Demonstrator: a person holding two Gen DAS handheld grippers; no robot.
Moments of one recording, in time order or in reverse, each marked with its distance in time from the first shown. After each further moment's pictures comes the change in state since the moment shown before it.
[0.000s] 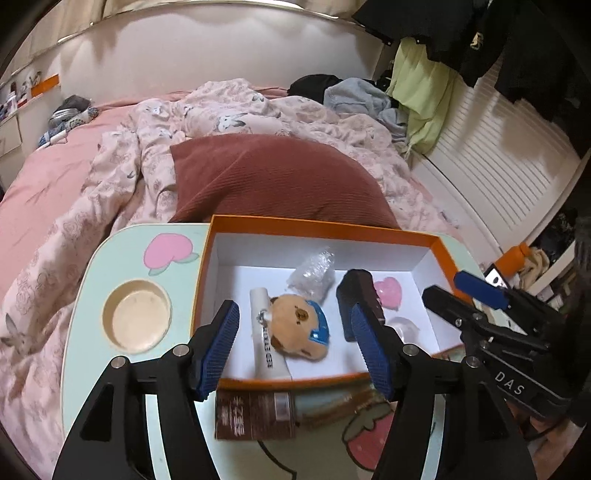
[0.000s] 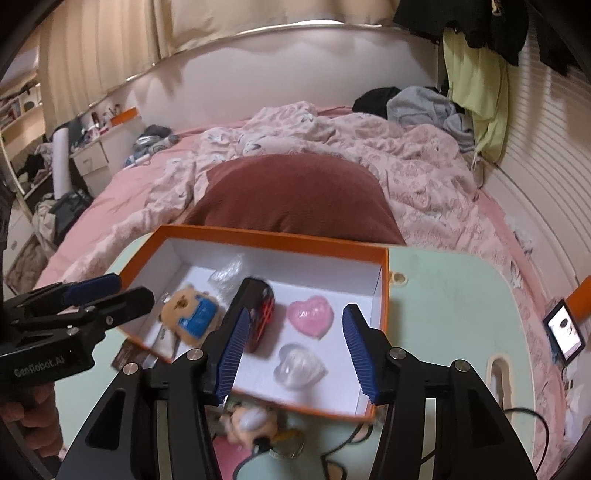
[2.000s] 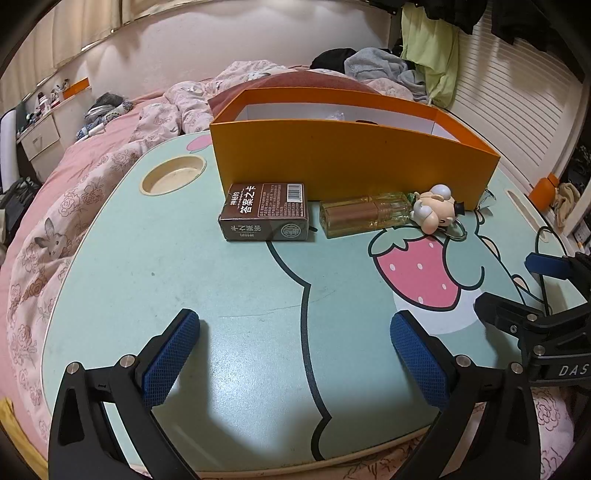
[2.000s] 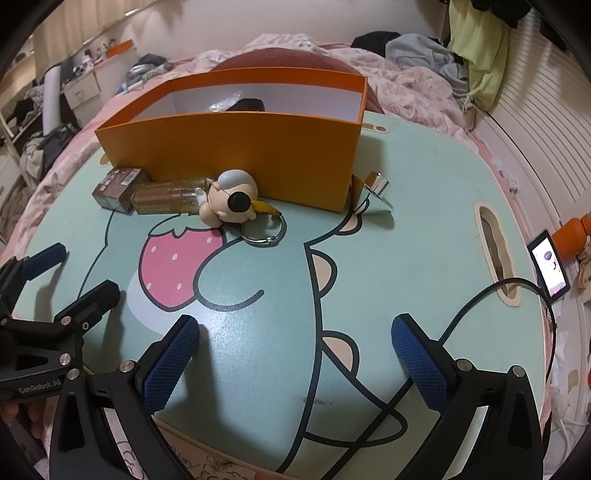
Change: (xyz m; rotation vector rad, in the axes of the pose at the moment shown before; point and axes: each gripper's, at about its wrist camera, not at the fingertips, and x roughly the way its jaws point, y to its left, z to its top) left arm -0.012 -0.018 -0.140 0.056 0.049 0.192; right arm -0.019 0.000 -0.119 -0.069 0.247 -0.077
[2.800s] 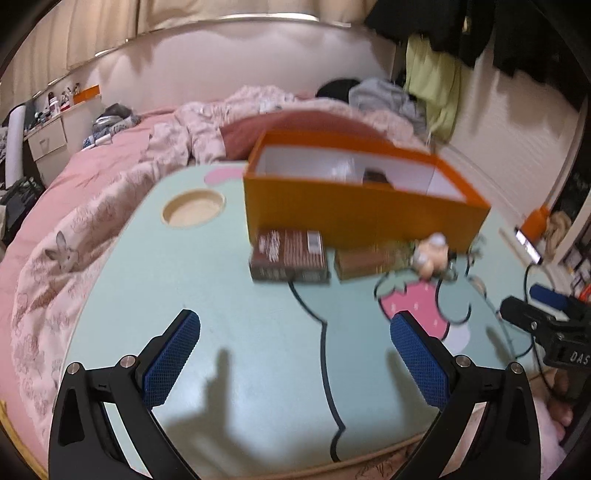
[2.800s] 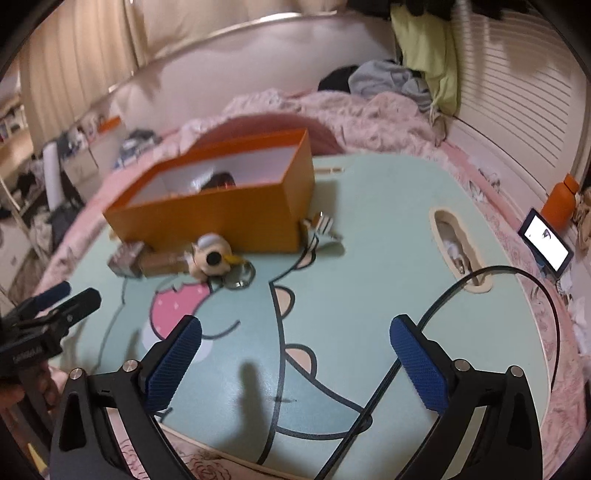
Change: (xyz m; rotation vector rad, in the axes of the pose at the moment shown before) left arm -0.028 0.026 0.017 -0.079 -0.115 -0.060; right arm -0.037 -0.039 -0.015 0.196 -0.241 0.068
